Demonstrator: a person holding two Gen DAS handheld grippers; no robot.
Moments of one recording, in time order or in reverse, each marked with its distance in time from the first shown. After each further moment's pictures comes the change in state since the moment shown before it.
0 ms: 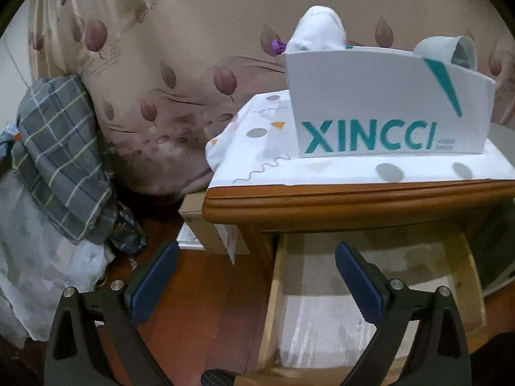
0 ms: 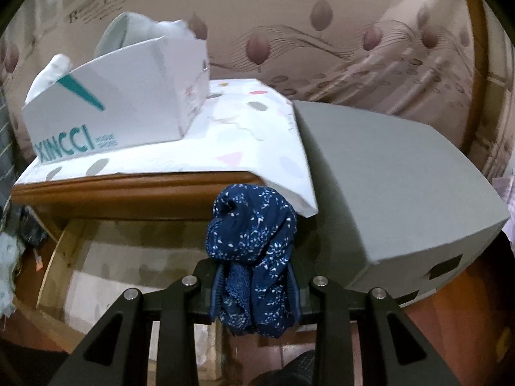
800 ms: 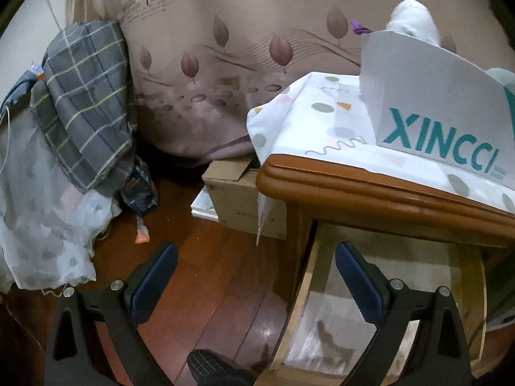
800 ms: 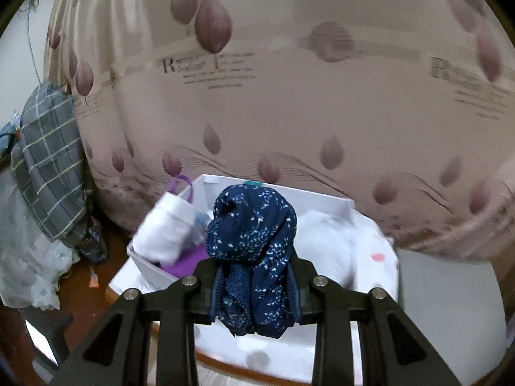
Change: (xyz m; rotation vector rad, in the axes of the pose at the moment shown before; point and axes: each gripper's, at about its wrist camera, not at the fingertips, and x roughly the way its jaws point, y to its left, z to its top) left arm 0.031 0.052 -0.012 -0.207 0.112 0.064; right arm -0.066 0.164 0.228 -0.234 -0.147 0.276
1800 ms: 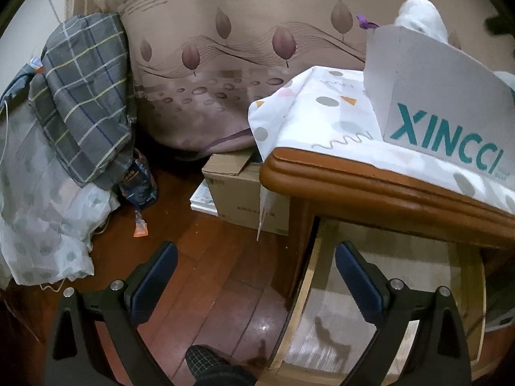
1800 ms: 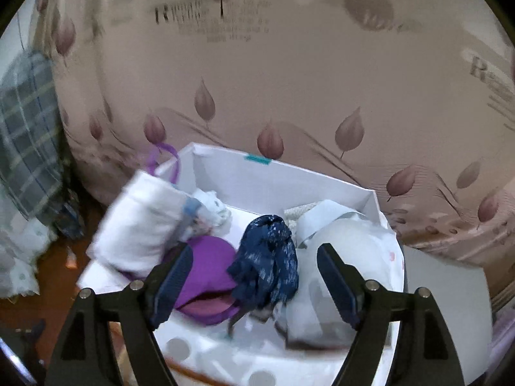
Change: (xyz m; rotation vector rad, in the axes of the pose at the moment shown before) left arm 0.007 -0.003 -0.001 0.005 0.028 -0.013; right arm 0.053 0.018 -0.003 -0.043 0.109 -0.079
